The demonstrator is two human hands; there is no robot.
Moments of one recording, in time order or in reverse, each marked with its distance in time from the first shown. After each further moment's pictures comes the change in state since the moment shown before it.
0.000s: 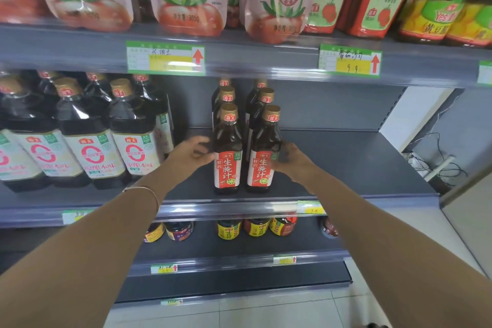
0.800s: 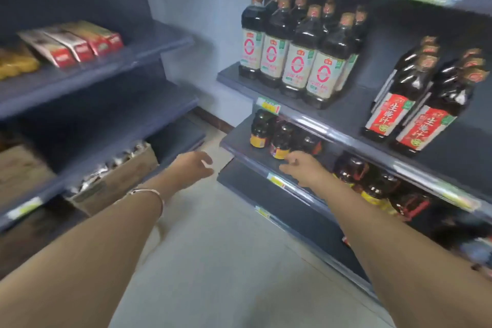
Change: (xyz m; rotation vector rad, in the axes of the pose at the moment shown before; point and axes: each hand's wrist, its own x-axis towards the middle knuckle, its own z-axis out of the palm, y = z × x) left_hand -0.388 -0.157 -0.047 0.214 0.359 -0.597; right_hand -0.220 -0.029 0.226 -0.180 -0.561 -0.320
